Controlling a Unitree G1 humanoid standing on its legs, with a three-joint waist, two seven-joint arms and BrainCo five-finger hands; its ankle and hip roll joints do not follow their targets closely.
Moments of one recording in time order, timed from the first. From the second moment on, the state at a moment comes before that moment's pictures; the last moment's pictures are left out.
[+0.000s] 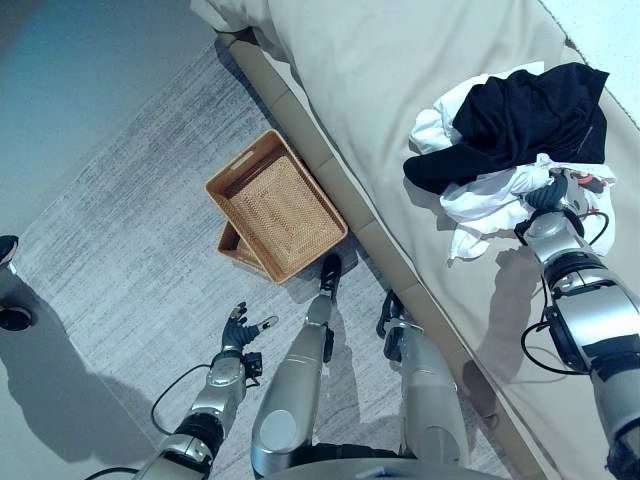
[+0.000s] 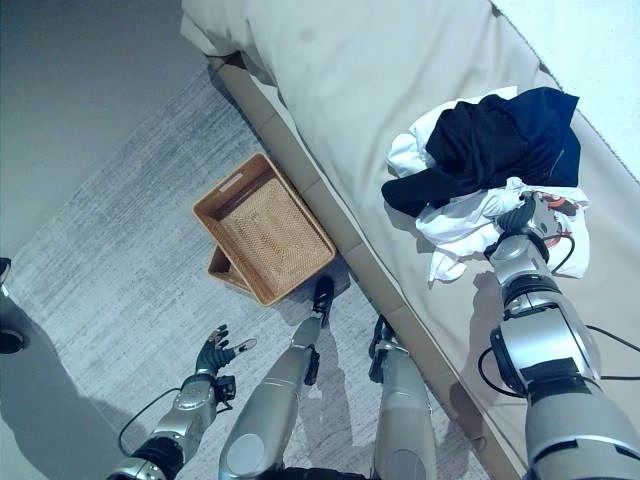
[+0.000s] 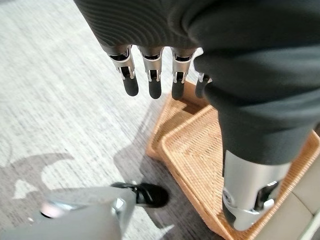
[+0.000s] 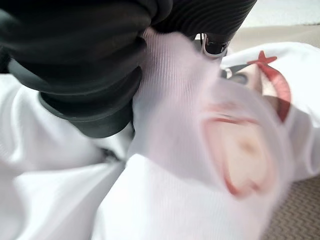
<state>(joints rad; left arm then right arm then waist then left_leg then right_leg) -0.19 0.24 -0.26 0.84 -0.39 -0.18 0.26 -0.97 -0.62 0.26 1.23 -0.02 0.04 -0.43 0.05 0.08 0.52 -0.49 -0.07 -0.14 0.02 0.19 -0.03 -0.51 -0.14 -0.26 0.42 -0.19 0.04</state>
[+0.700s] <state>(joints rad) -0.17 0.37 -0.22 0.38 -0.39 -0.18 0.19 -0.76 -0.91 0.07 0.51 0.06 -0.02 -0.44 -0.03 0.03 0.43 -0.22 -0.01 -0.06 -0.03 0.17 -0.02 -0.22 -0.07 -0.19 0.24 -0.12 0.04</state>
